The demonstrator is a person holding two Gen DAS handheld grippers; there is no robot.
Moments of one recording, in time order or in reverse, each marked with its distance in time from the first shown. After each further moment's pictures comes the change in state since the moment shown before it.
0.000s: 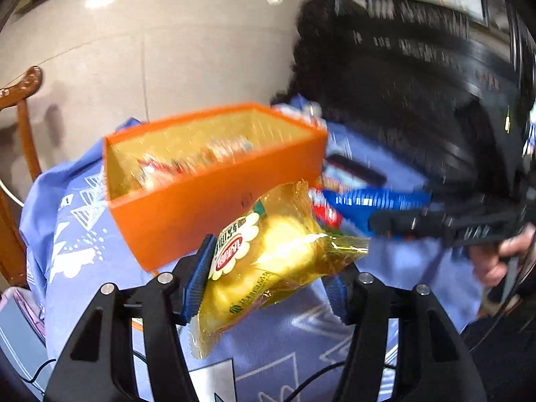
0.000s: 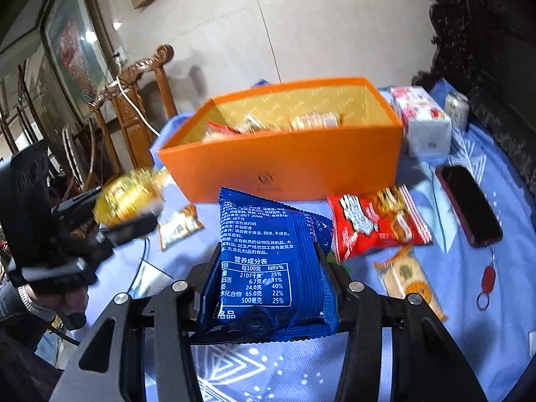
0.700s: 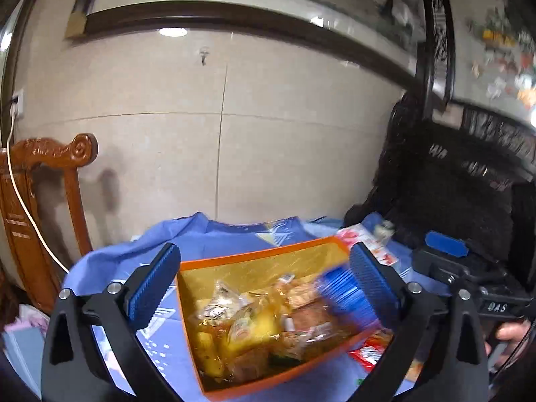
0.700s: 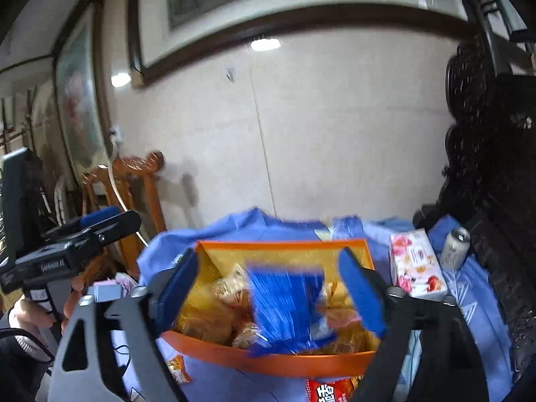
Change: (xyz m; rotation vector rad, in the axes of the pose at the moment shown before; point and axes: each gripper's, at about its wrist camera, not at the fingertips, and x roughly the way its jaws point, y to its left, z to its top) left arm -0.011 0.077 0.159 -0.184 -0.261 0.204; right arm -0.014 -0.001 0.160 -0.080 -0.371 -0.037
